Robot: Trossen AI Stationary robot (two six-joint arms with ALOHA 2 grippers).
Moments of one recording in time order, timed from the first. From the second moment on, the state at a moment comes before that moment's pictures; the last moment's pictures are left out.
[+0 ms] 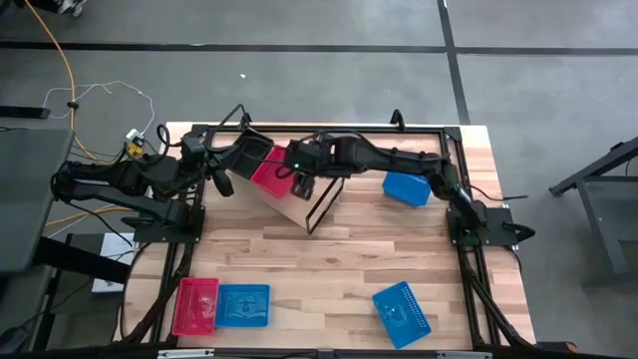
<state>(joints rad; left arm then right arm) -0.02 0.62 0.81 -0.40 -0.82 -0.28 -0.07 2.19 2.34 -1.13 0.39 0.12</state>
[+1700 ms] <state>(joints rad) -0.03 1.00 1.10 -0.52 -0.04 -0.38 -0.05 1.01 0.98 -0.40 0.23 0.53</state>
